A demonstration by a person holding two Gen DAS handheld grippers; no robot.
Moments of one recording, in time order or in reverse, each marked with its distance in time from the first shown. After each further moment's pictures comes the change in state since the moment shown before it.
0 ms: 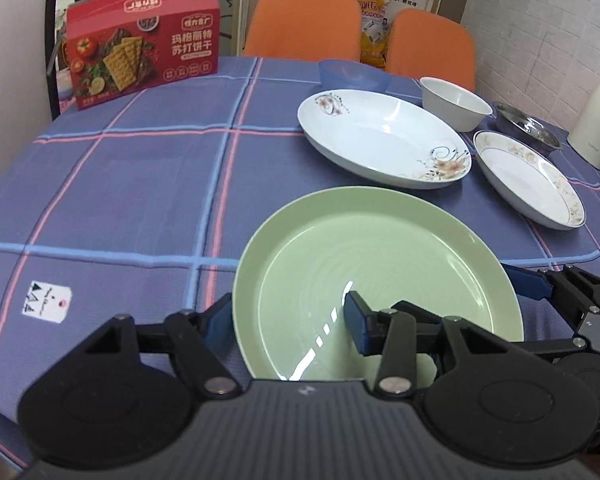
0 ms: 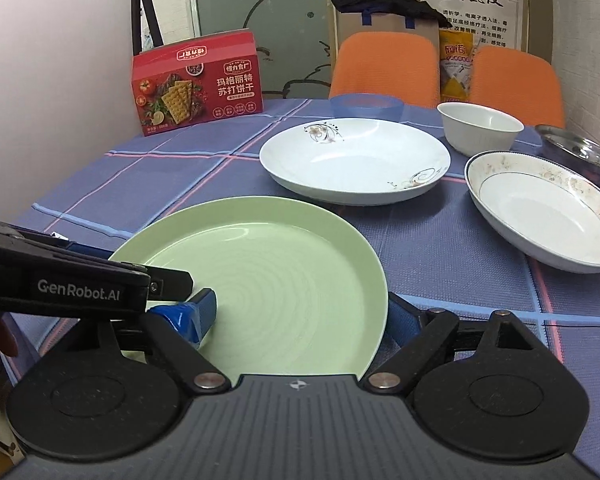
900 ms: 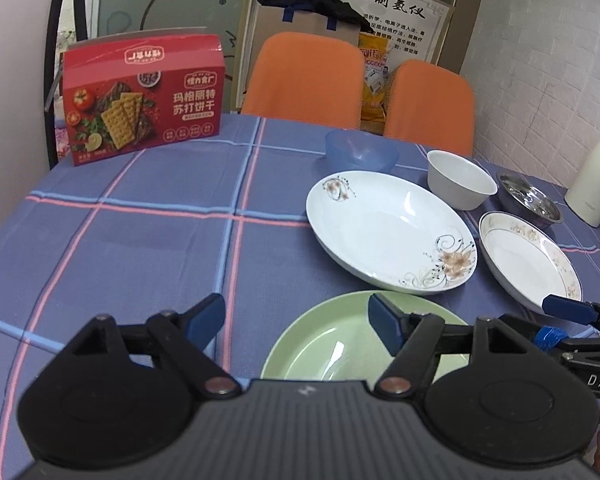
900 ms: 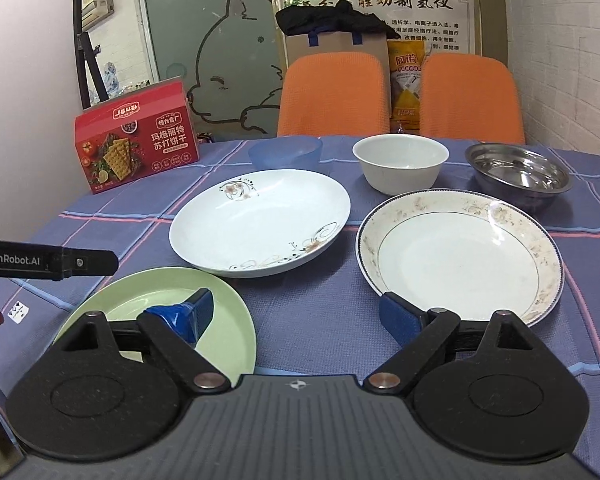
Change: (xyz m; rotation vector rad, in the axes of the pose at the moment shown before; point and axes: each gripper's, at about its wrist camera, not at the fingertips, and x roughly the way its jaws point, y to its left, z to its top) left arm 0.003 0.016 0.057 -0.040 -0.125 -0.030; right arm -0.014 -0.065 0.038 0.096 -0.046 -0.053
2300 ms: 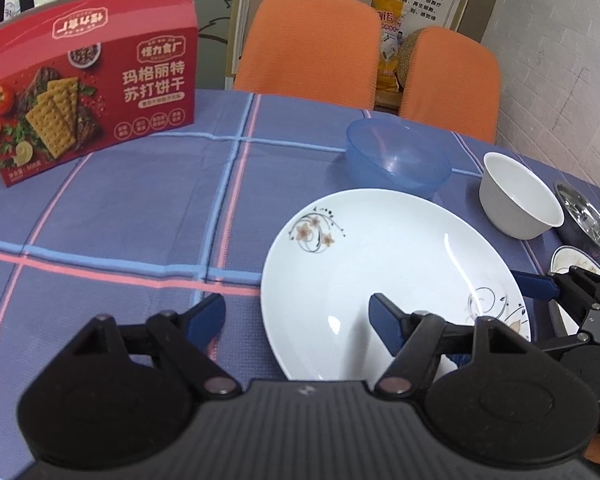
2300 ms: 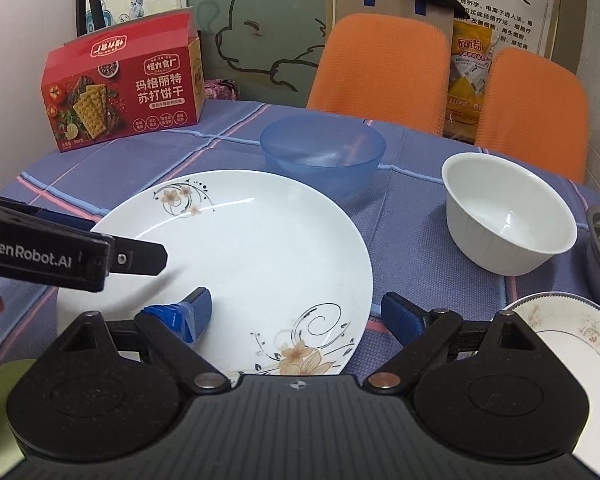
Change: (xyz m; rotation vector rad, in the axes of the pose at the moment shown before) left arm 0.123 0.008 0.062 0.004 0.127 0.010; right arm 0.135 0.017 0.060 -0.171 0.137 0.033
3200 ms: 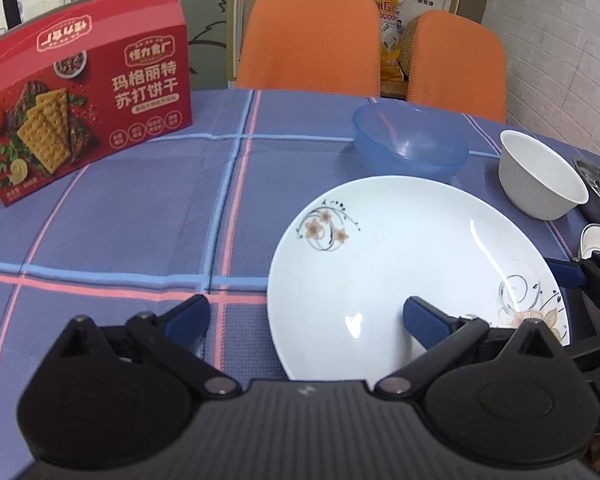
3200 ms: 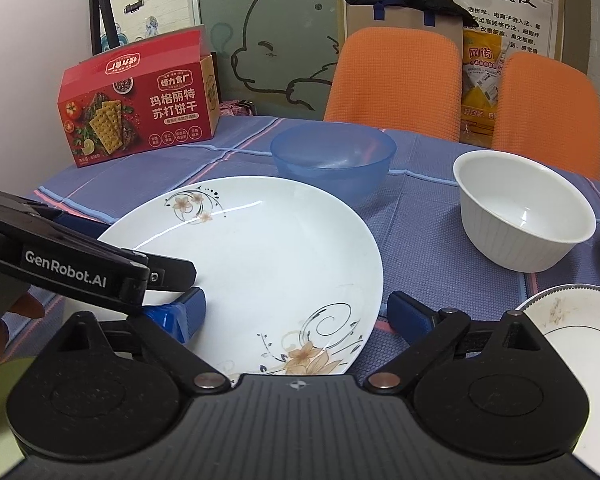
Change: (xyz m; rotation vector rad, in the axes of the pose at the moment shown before) left arm 0.018 -0.001 -0.001 0.064 0.002 0.046; right arm 0.003 -0.006 -0.012 0.012 -0.074 0.067
